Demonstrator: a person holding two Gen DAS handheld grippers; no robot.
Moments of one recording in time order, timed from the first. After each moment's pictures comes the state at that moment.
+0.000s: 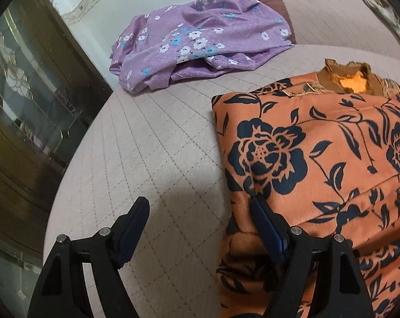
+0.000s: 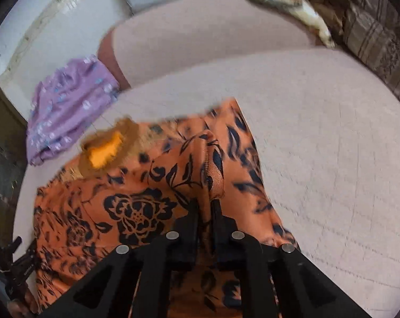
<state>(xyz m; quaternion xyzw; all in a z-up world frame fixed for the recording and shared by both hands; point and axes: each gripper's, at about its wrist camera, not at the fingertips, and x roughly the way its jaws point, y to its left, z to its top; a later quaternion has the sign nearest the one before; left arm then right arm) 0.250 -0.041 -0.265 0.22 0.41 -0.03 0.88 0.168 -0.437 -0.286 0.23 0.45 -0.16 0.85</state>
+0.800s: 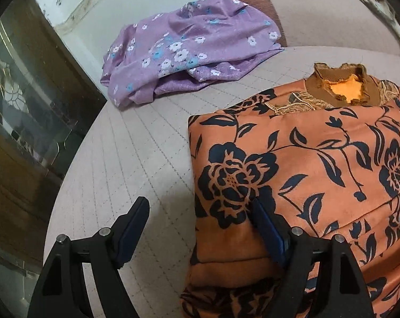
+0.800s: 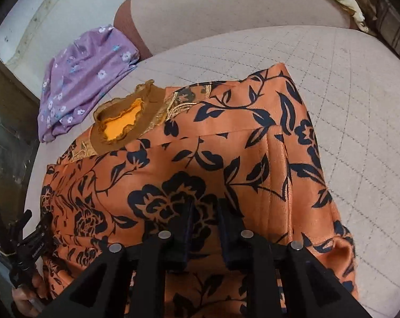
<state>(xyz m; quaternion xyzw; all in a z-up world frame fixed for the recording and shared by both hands) 0.265 -0.078 -0.266 0.23 0.40 -0.03 0.89 0.202 -0.418 -0.300 0.24 0.49 -0.08 0.84</state>
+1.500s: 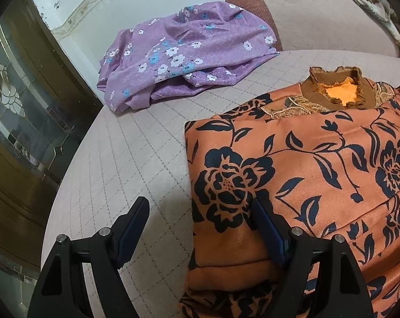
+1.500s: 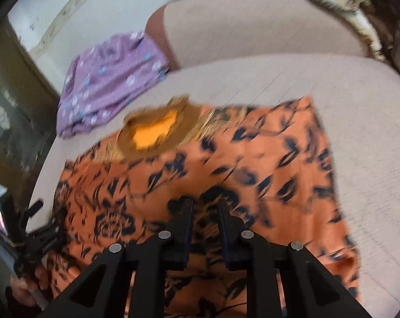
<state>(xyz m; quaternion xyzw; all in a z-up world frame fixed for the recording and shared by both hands) 0.265 -0.076 -0.263 0.22 0.40 -0.05 0.89 0.200 -0.394 -0.281 0.20 0.43 -0.06 0.88</state>
